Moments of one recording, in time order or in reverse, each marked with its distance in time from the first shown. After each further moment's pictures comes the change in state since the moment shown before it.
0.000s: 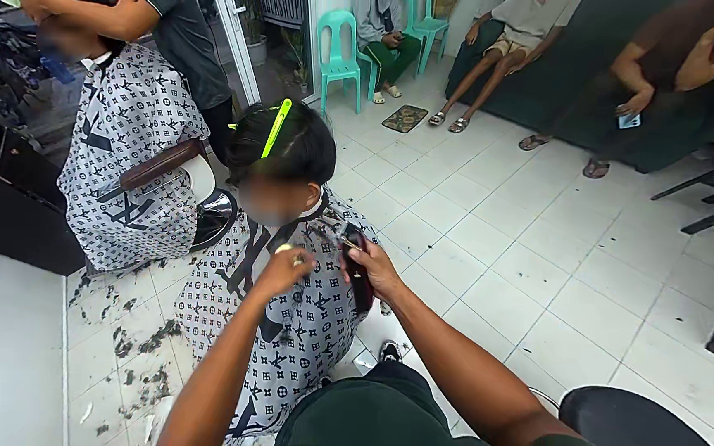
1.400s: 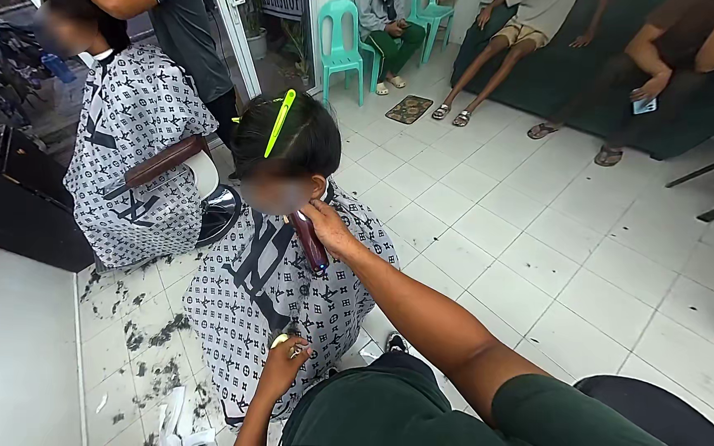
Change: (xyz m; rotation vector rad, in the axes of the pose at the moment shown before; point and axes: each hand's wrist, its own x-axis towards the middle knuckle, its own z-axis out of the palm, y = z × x) left_hand -0.126 -0.120 0.119 -0.185 0.043 -0.290; right_hand 0.072 -0.014 0.075 -0.253 0.017 0.051
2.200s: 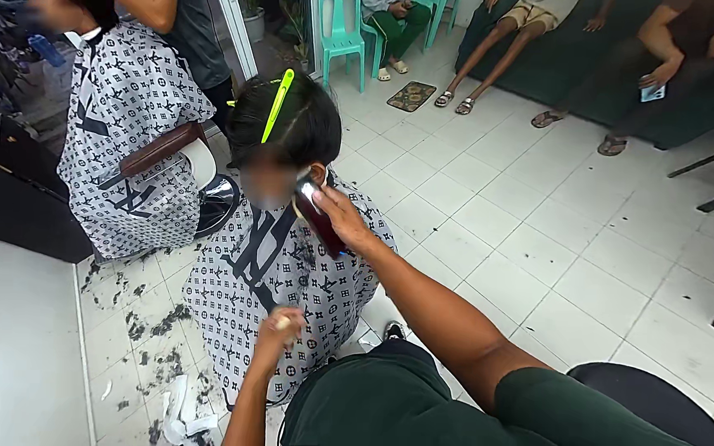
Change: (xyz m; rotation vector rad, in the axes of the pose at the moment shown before) left_hand -0.004 0.032 -0.019 -0.582 0.246 0.226; right_hand -0.017 0.008 -0.033 -0.094 -0.079 -0.139
